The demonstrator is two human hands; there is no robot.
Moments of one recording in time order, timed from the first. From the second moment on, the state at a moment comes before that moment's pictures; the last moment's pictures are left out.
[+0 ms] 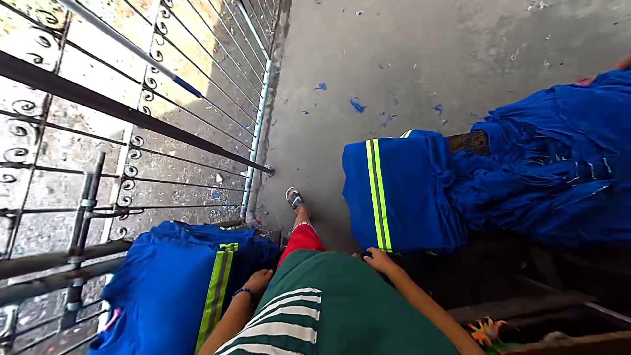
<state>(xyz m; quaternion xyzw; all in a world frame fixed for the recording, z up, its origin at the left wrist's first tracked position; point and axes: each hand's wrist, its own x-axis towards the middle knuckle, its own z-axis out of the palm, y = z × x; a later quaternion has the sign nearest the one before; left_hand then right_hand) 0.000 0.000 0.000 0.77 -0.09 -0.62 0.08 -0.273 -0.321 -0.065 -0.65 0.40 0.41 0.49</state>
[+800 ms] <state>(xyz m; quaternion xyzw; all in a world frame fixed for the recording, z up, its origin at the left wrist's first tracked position) 0.425 -0.303 0.119 0.51 -0.40 -0.68 0.35 -0.038 -0.405 -0.042 -0.31 0.81 0.20 0.46</state>
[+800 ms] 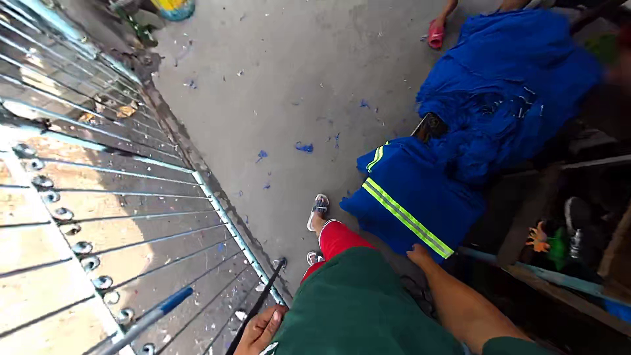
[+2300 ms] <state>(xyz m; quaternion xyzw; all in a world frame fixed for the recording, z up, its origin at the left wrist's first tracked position) -0.039 -1.242 0.157 0.08 -0.70 -0.59 -0.38 -0.060 -0.875 -0.124 0.32 0.71 -0.46 0.43</state>
